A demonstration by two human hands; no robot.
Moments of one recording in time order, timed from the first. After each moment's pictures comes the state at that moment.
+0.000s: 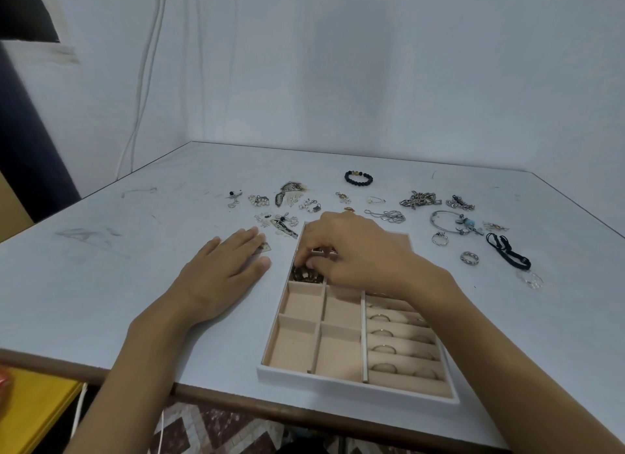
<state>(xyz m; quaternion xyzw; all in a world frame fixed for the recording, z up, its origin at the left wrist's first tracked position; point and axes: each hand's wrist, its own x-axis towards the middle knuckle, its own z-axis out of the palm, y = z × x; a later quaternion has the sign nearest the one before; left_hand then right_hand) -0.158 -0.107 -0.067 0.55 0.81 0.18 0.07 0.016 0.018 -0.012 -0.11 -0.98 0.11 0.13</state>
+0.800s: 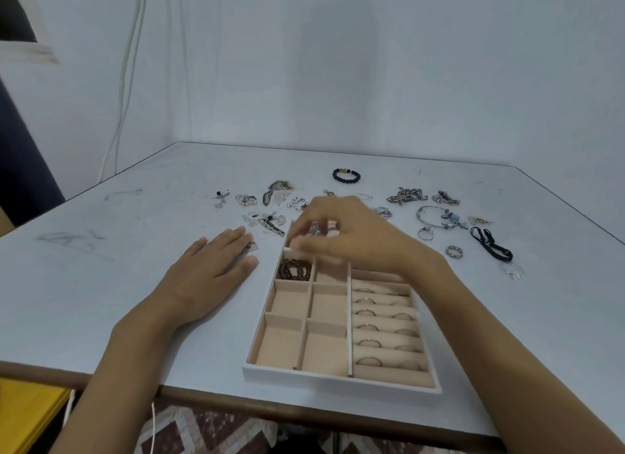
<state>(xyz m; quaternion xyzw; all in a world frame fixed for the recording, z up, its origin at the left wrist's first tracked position) -0.161 -0.106 -0.070 0.56 0.80 0.18 0.07 0.027 0.030 -0.001 -0.15 -0.93 0.27 0.18</state>
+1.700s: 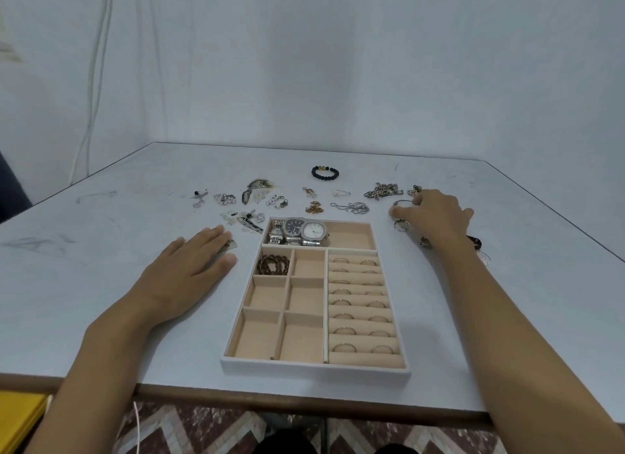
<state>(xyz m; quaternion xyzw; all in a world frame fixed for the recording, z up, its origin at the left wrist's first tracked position) -0.164 -0.106 -0.071 0.57 0.80 0.17 0.07 0.099 0.152 -0.040 -0.62 -0.74 0.10 0.24</state>
